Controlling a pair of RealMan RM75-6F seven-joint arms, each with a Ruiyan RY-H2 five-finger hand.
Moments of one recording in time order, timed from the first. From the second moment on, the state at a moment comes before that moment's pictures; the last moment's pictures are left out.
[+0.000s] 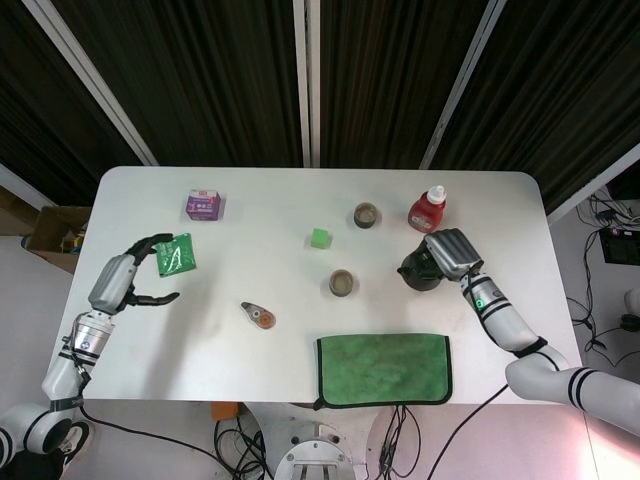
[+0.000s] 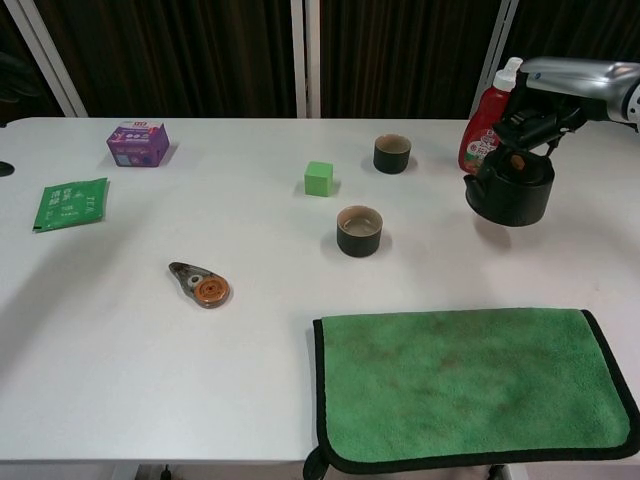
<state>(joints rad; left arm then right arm) -0.42 -1.35 -0.09 -1.31 1.48 1.22 -0.62 0.78 -1.37 0.09 -1.34 -1.21 0.86 0.09</state>
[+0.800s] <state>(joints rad) -0.41 -1.35 -0.09 -1.30 1.48 1.23 -0.62 0.75 -1.50 0.10 -1.20 -1.26 0.84 0.06</state>
